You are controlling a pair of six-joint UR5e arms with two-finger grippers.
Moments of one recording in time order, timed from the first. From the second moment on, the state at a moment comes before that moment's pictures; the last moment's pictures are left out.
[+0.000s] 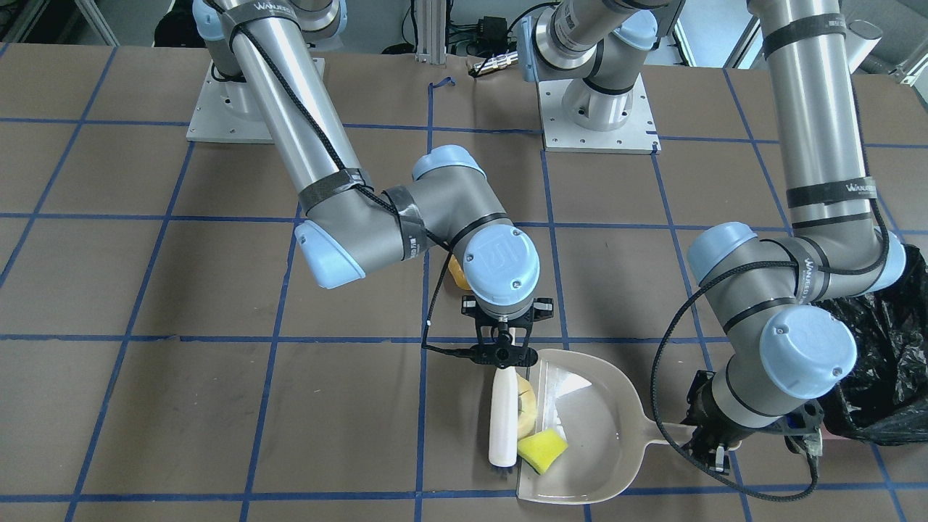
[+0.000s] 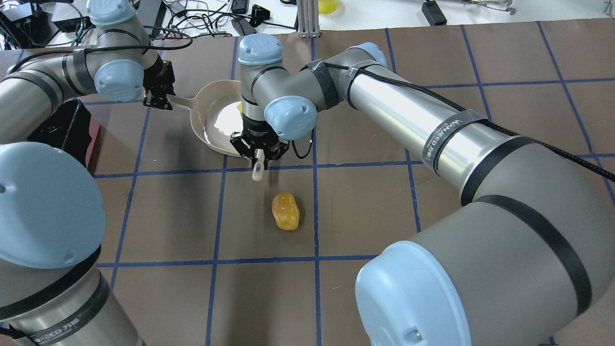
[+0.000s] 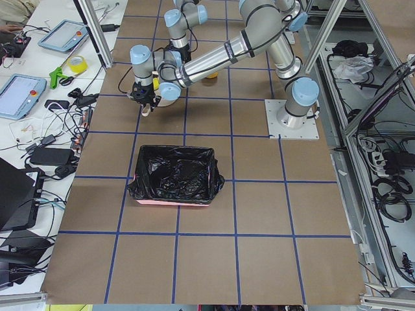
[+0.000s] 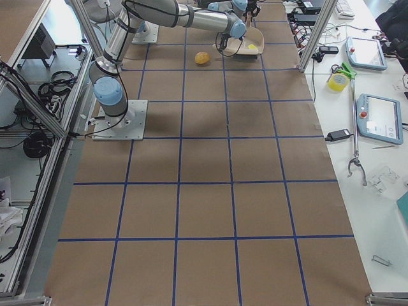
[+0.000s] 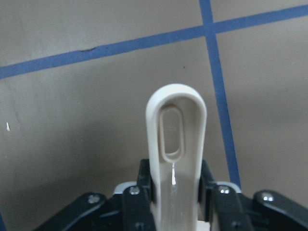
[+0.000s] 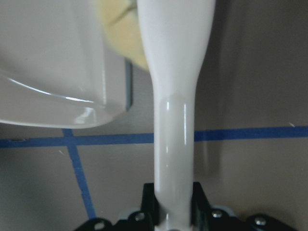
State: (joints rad) left arm -1.40 -2.20 -1.42 -1.00 1.63 -1.22; right arm 2.06 -0.84 1.23 -1.86 -1.32 0.56
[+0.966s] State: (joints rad) left arm -1.40 -2.19 -1.42 -1.00 1.63 -1.22; right arm 2.07 -0.90 1.16 -1.71 -1.34 0.59
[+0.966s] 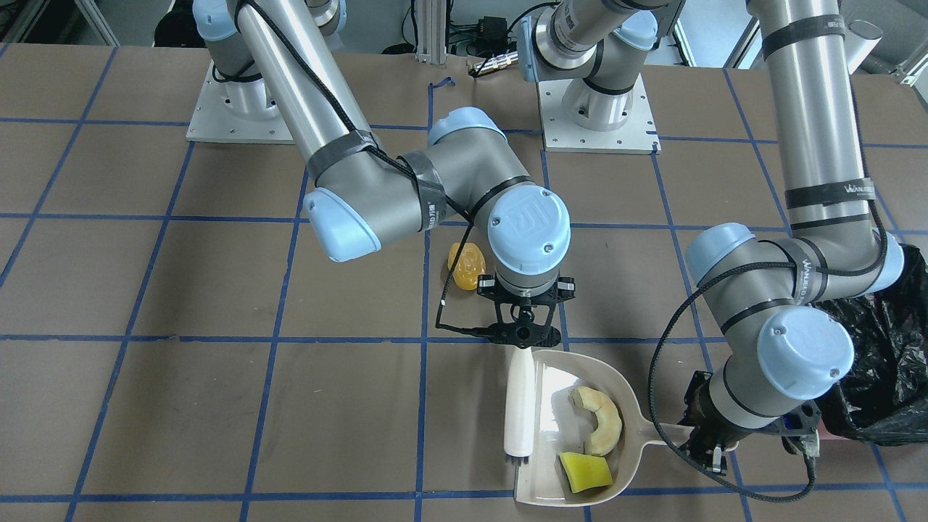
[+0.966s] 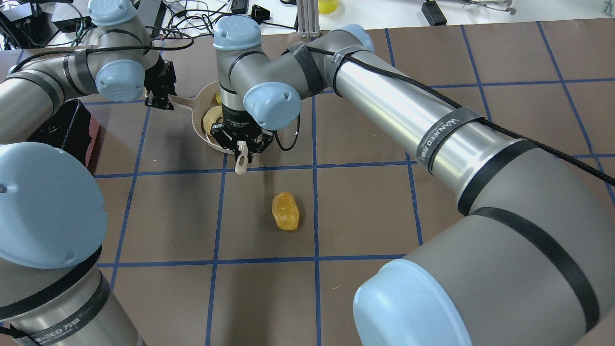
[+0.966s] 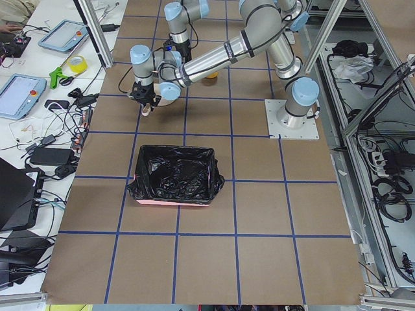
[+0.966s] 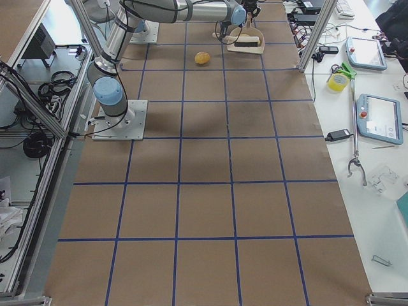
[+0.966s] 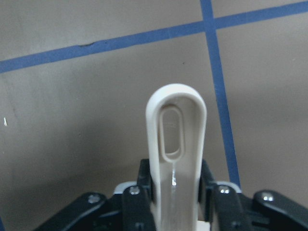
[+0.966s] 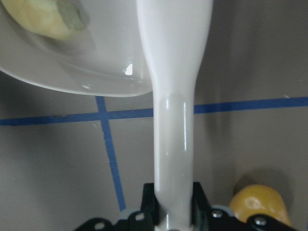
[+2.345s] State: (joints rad) left arm -1.39 -1.90 -1.82 -0.93 1.61 -1.13; right arm 2.02 -1.44 1.87 -1.57 -1.48 0.52
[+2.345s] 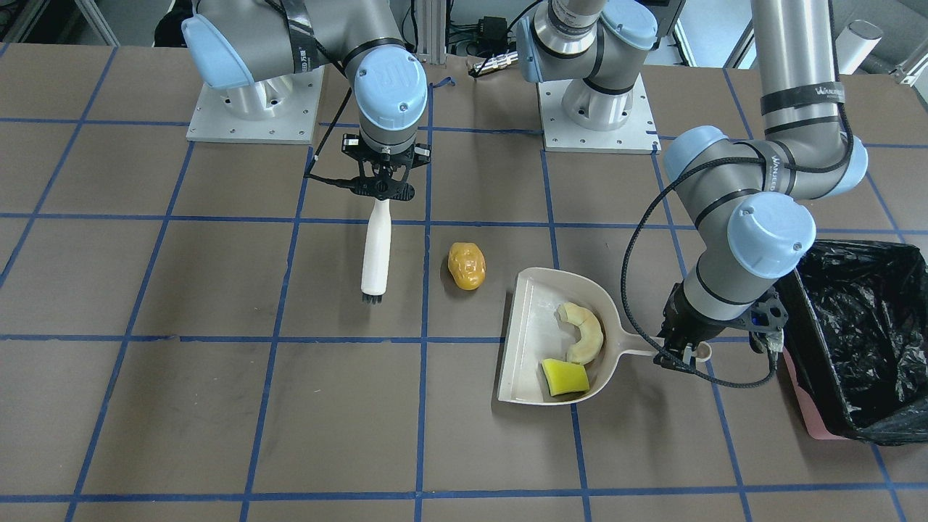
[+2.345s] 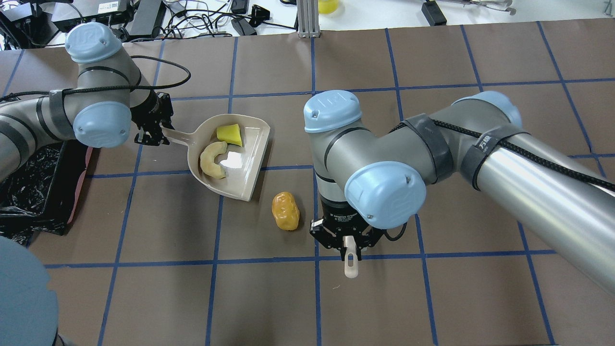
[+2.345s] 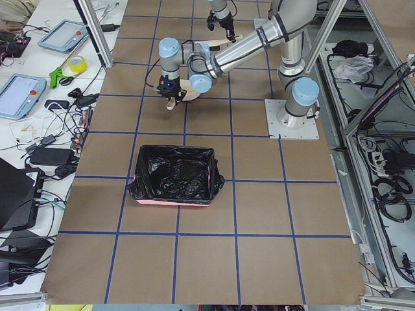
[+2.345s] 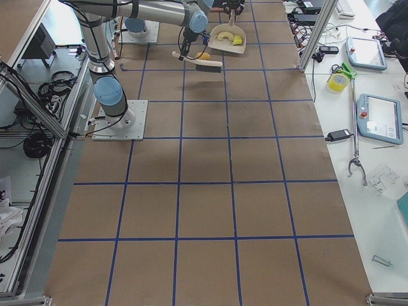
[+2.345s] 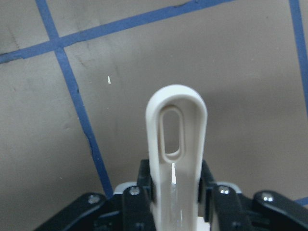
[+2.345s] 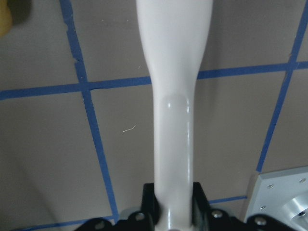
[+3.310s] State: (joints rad) left arm -1.36 -1.75 -2.06 -0.84 1.62 -1.11; right arm 2.24 -1.22 1.85 -1.93 -1.32 1.01
